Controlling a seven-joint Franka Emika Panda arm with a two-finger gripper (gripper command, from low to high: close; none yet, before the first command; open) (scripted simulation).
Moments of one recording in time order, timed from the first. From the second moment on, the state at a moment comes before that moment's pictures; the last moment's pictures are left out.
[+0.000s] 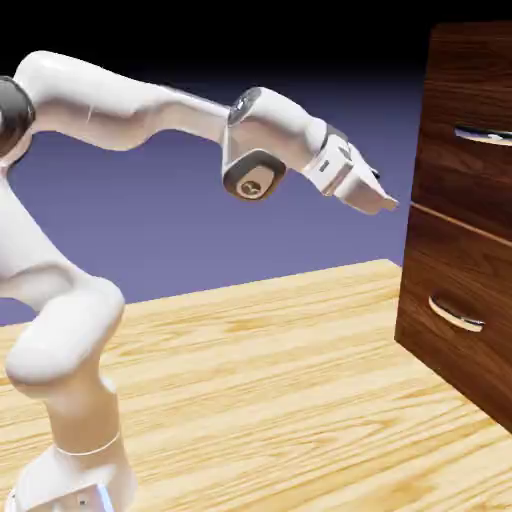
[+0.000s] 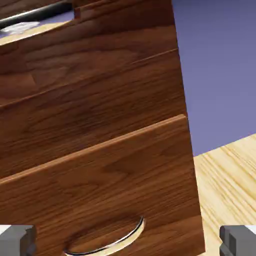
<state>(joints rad) -0.60 -0.53 0.57 -2.42 0.84 3.00 0.56</state>
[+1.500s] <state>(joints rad) -2.01 -0.50 1.85 -1.53 2.55 2.94 0.27</state>
